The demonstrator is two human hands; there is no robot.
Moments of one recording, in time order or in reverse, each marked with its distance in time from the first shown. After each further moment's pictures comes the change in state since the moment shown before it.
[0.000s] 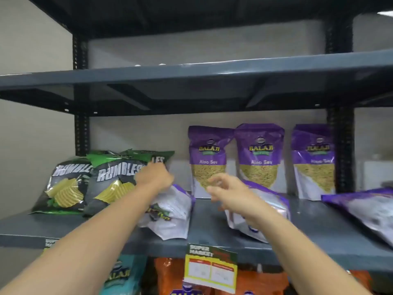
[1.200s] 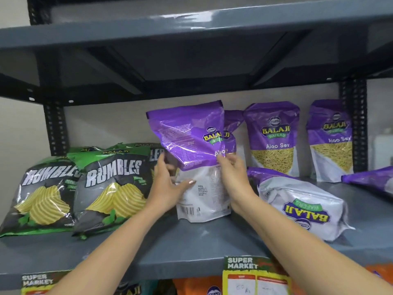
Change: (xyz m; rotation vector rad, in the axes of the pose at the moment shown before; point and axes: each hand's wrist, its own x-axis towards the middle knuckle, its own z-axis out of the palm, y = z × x) left_hand 0.048 -0.045 0.079 -0.968 -0.044 0.327; right_hand 0.096 0.021 0.076 0.394 0.491 0.107
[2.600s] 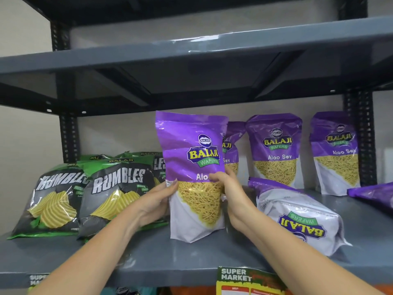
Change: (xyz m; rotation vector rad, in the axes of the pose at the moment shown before) left_hand -0.006 -0.002 -0.027 -0.680 -0.509 -0.302; right_hand -0.015 -0.004 -0.015 0.197 -0.278 0.116
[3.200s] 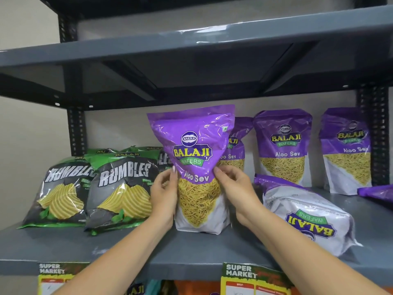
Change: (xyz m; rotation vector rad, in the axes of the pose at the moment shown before) left_hand 0.007 -0.017 0.037 0.074 0.777 0.399; right_hand 0.009 0.008 0.003 -0.062 0.085 -0.141
